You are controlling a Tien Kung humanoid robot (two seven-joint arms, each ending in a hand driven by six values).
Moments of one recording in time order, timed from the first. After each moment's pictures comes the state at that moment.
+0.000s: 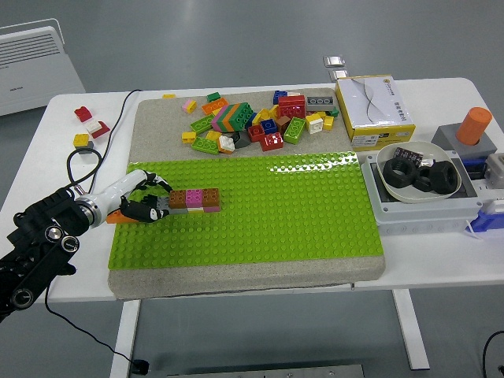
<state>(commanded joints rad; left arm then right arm) -0.51 0.32 -0.95 -1.06 1.60 -0.20 0.13 0.15 -0.09 2.27 0.18 -2.27 -0.01 -0.15</state>
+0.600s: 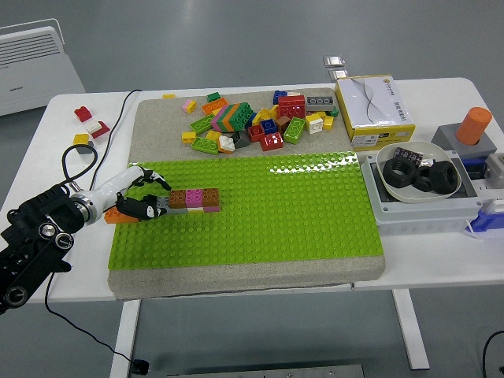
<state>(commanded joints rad) -0.51 0.34 -0.96 -1.08 1.59 -0.21 0.12 0.15 -0.10 2.27 0.18 -2.27 -0.01 -0.15</state>
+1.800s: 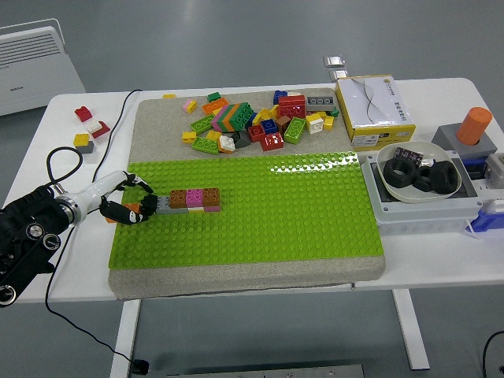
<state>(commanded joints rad) -0.52 0.37 -0.94 -1.03 1.62 -0.21 0.12 0.15 -0.10 2.27 0.18 -2.27 -0.01 -0.15</state>
